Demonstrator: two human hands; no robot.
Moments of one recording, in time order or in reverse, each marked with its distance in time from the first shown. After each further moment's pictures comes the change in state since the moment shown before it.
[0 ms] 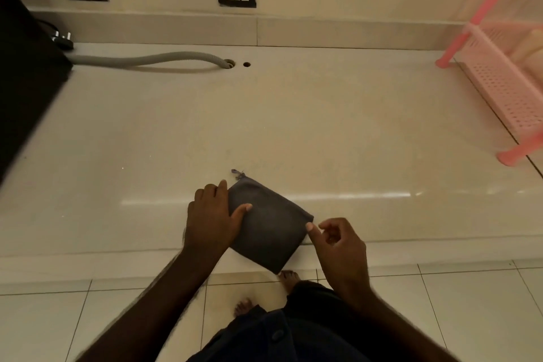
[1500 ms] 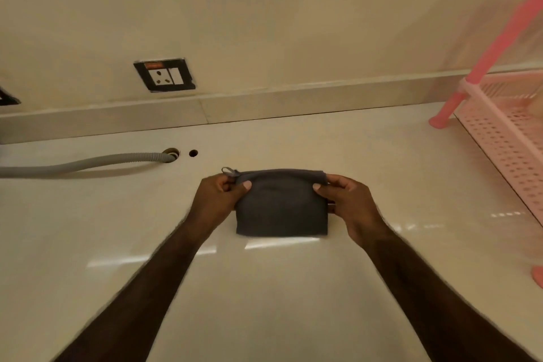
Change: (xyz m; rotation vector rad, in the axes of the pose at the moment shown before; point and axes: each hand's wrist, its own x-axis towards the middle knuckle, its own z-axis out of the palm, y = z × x) left_hand 0.324 0.189 -0.041 -0.853 -0.105 -0.020; right_hand 0.406 -0.098 -0.097 0.589 -0.222 0.157
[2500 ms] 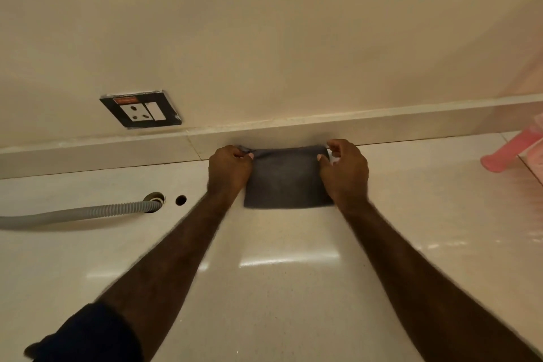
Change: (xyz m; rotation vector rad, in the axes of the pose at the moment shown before) left_hand 0.226 0.030 0.035 0.321 0.366 0.074; right_hand 0.216 -0.048 0.042 -0.631 0.352 -0.465
